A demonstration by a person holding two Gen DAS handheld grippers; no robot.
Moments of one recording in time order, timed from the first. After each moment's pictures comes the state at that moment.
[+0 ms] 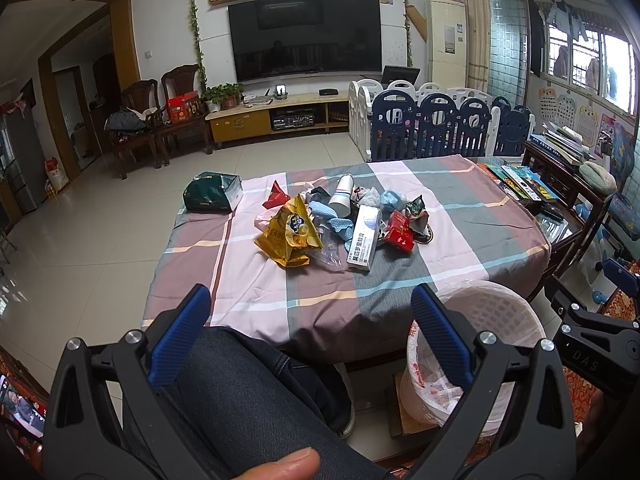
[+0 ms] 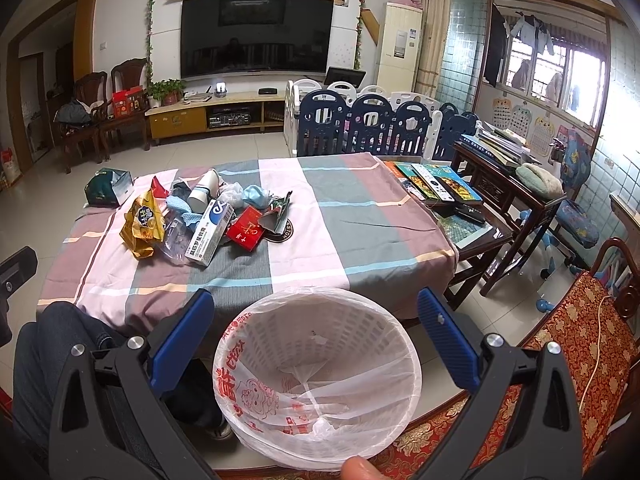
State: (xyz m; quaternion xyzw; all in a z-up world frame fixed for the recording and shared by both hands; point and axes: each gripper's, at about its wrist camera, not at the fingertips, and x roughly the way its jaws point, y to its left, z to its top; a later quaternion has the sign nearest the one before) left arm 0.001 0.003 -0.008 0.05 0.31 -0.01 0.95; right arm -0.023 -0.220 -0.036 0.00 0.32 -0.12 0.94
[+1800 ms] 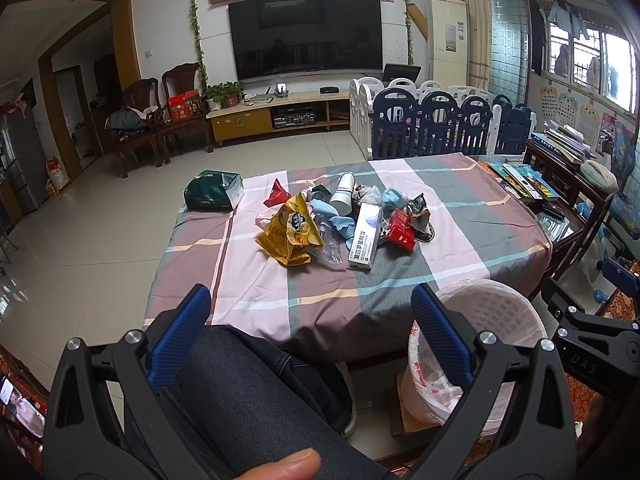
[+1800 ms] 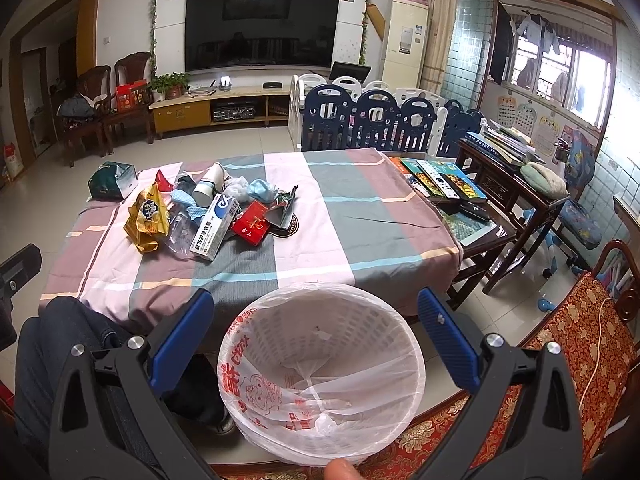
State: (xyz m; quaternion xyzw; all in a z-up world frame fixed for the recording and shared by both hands) left arm -0.002 0.003 -0.005 0.05 0.32 -0.01 0.95; right arm -0.018 -0.216 -0.032 0.00 0.34 -0.11 0.94
